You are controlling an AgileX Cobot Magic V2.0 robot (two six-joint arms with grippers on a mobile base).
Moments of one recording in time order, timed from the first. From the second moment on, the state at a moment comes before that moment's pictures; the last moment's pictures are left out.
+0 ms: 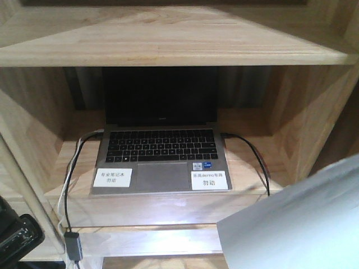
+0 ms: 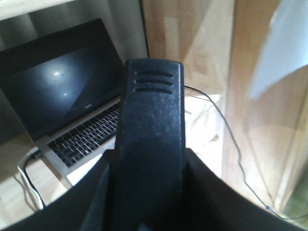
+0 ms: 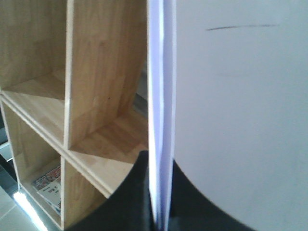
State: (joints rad) left arm -0.48 0.21 -0.54 -0.31 0.71 0.39; right arm 0.22 -0.01 -0.07 -0.43 -0.35 1.58
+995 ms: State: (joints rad) left arm -0.48 0.21 -0.54 -0.31 0.71 0.39; right arm 0.22 -0.01 -0.07 -0.43 -0.35 1.58
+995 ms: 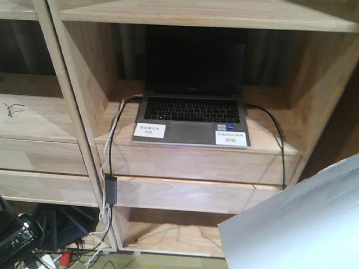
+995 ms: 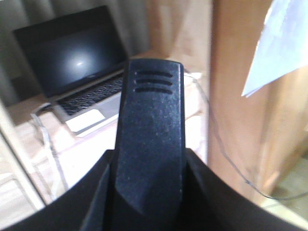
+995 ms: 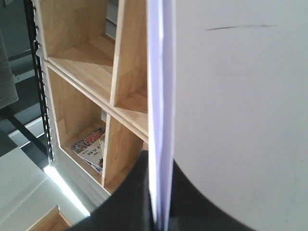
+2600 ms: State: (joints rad) left arm -0.48 0.21 -0.54 -0.31 0.71 0.39; right arm 0.22 -0.01 -0.07 -0.43 -0.35 1.58
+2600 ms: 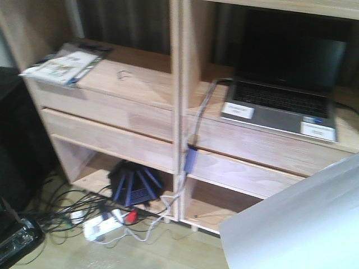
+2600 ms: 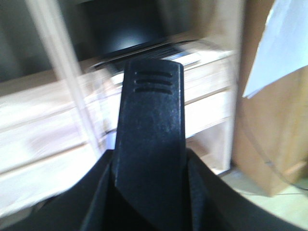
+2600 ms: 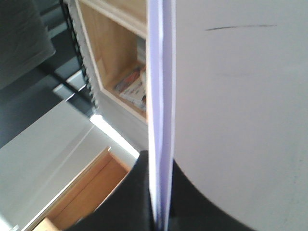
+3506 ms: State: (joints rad) left arm -0.48 0.21 -0.54 -0.31 0.71 0.39; right arm 0.22 -0.01 -0.07 -0.43 -0.35 1.58
